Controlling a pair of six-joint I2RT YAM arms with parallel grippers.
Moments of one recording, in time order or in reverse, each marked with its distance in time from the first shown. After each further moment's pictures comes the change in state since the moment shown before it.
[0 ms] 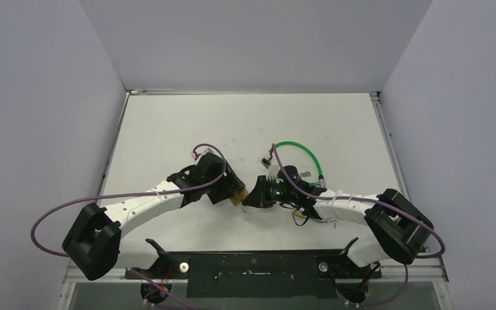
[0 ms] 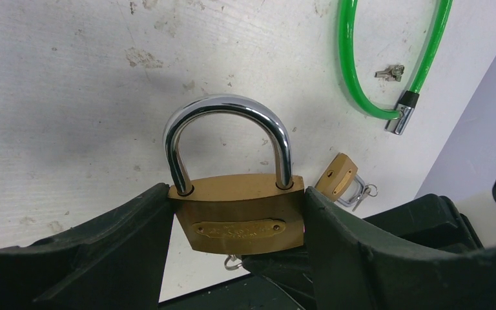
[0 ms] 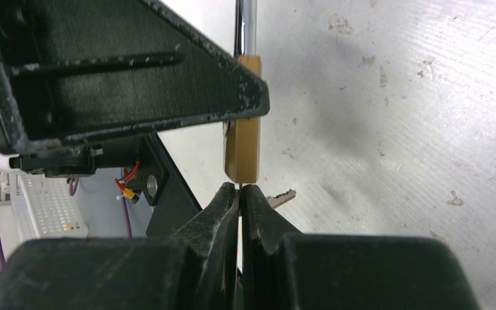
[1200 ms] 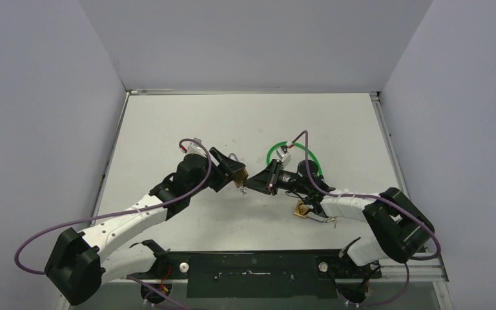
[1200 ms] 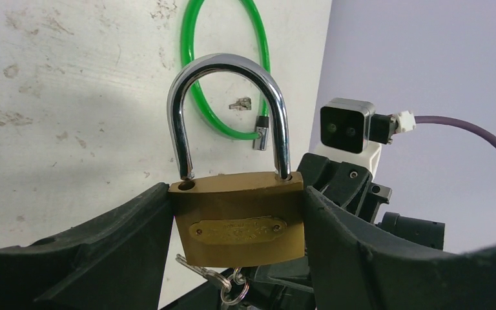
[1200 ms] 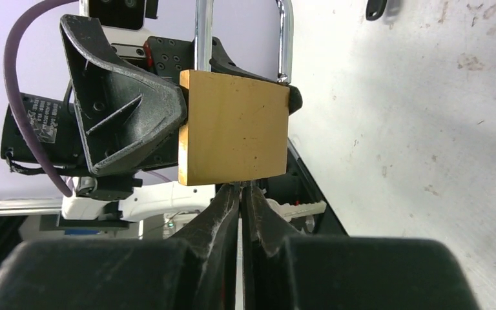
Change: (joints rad) left arm 0.032 -0.209 -0.127 0.338 0.005 -0.082; right arm -0.143 0.034 -0.073 0.478 -0.186 0.623
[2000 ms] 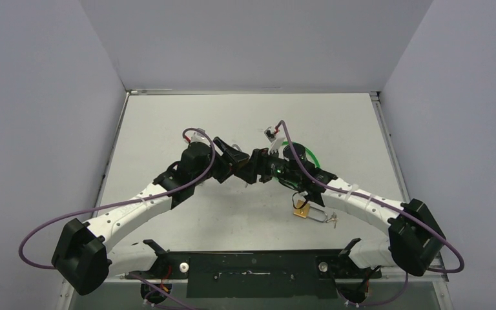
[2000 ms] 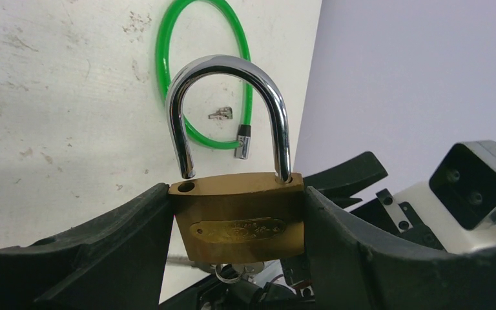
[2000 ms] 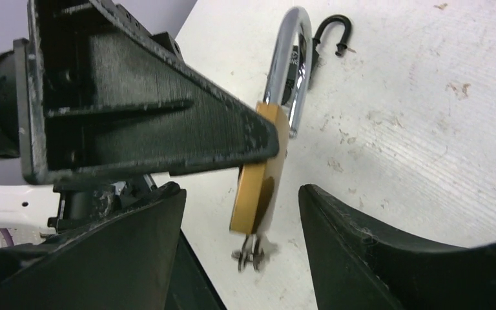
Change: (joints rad) left arm 0.021 0.087 0.143 -0.056 0.007 0.002; right arm 0.096 -0.171 0.296 -0.649 0.311 -0.766
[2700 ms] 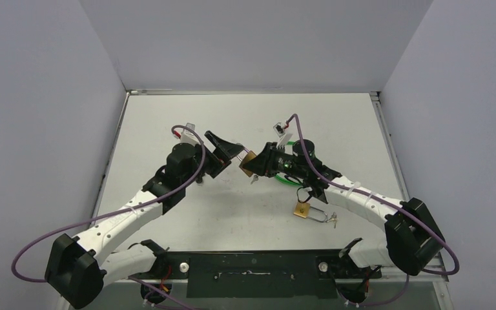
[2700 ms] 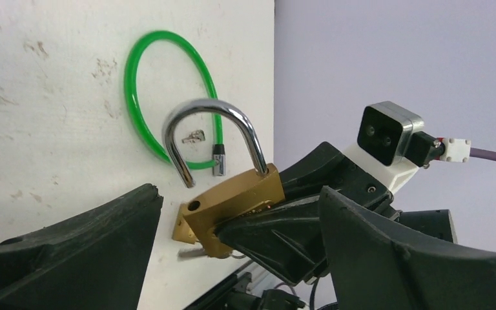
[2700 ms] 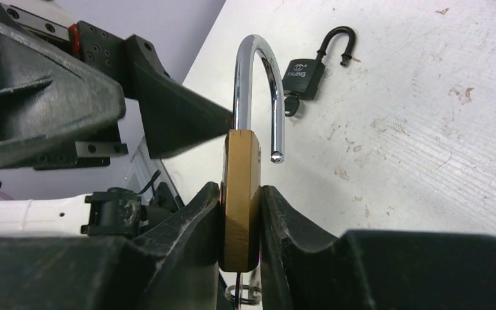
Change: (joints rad) left arm 0.049 -0.096 -0.059 0.121 0.044 0.036; right arm -0.077 0.053 -0.002 0.113 -0.096 0.093
